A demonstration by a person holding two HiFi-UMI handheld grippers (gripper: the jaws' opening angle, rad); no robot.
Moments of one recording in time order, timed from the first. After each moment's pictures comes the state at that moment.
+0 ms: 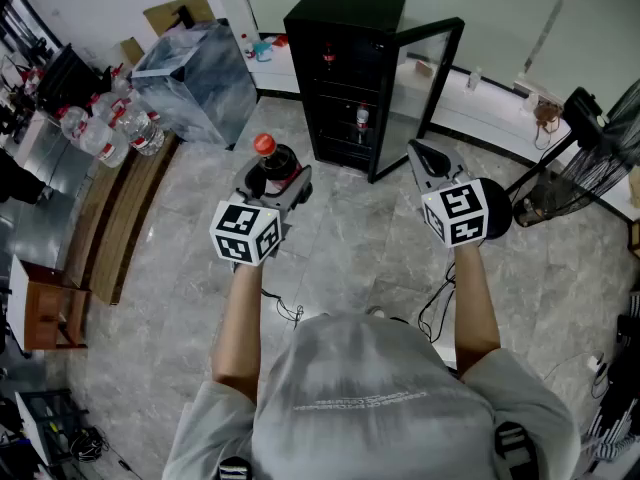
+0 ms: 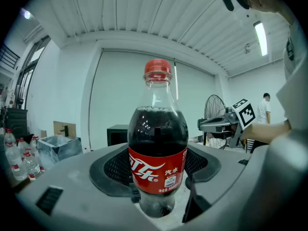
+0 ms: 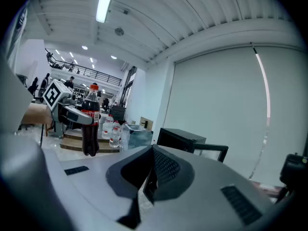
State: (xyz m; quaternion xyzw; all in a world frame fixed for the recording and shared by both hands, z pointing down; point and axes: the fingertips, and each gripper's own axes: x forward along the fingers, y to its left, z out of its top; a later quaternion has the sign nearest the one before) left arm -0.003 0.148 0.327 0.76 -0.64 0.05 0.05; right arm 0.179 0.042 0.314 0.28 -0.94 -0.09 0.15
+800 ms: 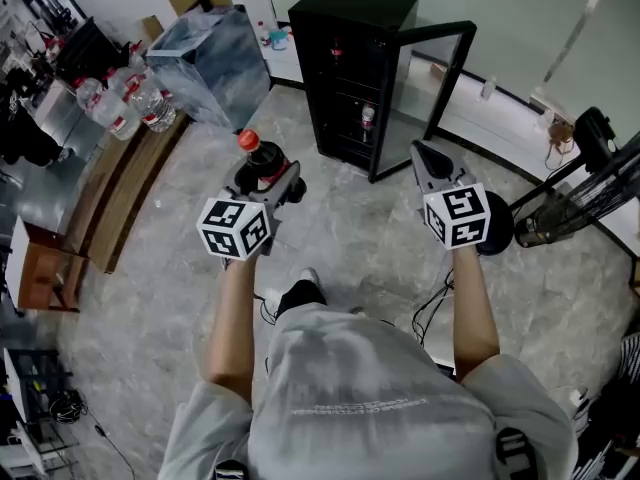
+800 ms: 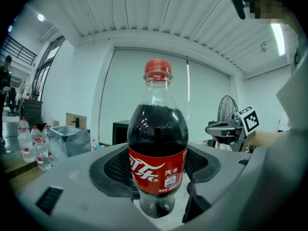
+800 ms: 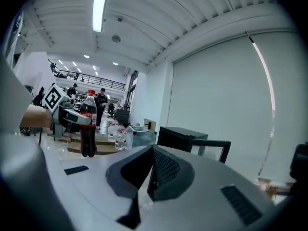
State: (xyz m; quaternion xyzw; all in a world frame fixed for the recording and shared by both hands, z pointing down) left arm 0.034 0.130 0.339 0.72 -0.69 0.02 0.09; right arm 0.232 -0.004 0.329 0.25 -0.96 -0.07 0.13
